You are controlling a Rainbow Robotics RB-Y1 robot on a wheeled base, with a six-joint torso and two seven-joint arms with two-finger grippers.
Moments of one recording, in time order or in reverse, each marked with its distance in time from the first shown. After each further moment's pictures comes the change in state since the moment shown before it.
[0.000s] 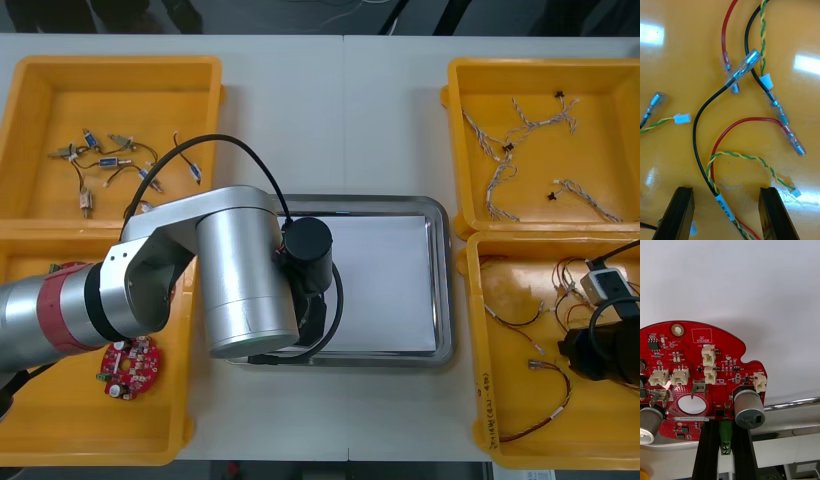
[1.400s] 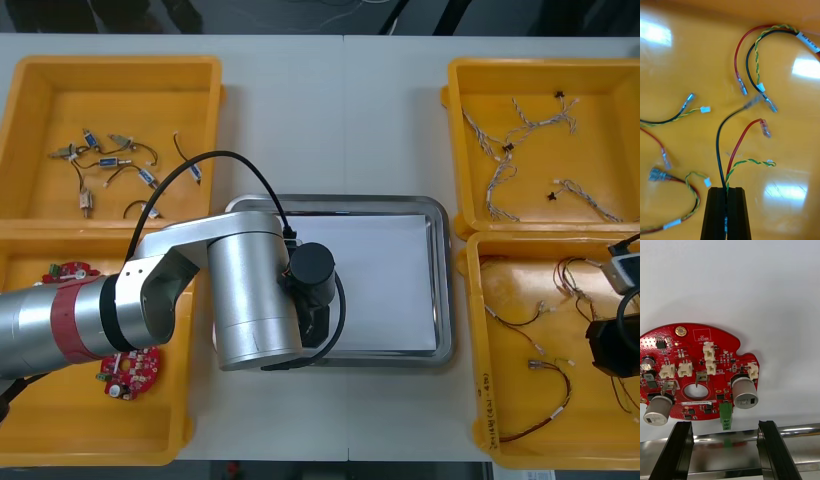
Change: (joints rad) right arm 0.002 -0.021 -0.125 -0.184 -0.107 0.229 -0.005; left arm 0.001 0.000 -0.076 0.061 -0.070 -0.114 0.073
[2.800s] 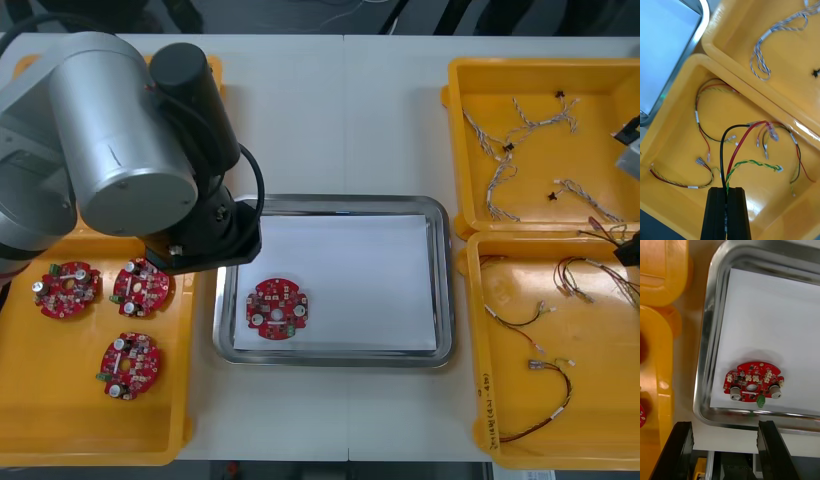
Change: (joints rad) right arm -0.399 -0.416 -0.013 -0.041 -0.579 0.251 -0.011; left arm 0.000 0.124 0.493 -0.130 0.285 0.323 -0.048
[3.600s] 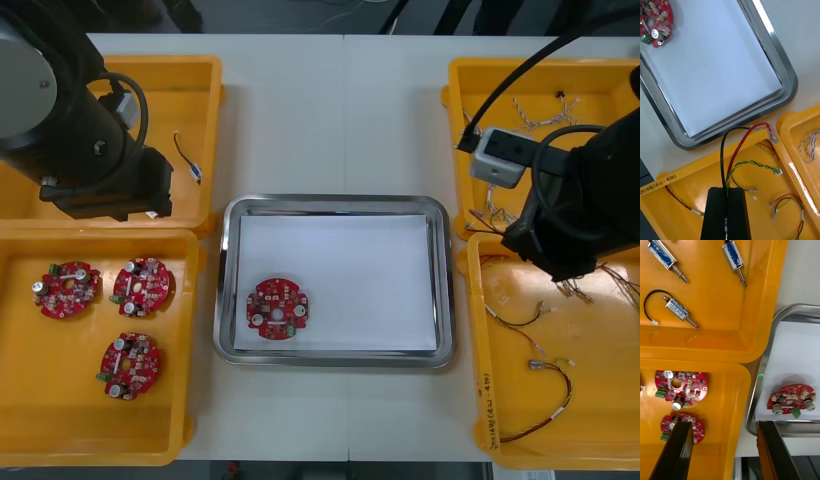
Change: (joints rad) right arm -0.467 -0.001 0.502 -0.037 -0.047 -0.026 0.000; left arm 0.081 0.128 0.322 0.123 0.096 0.002 -0.433
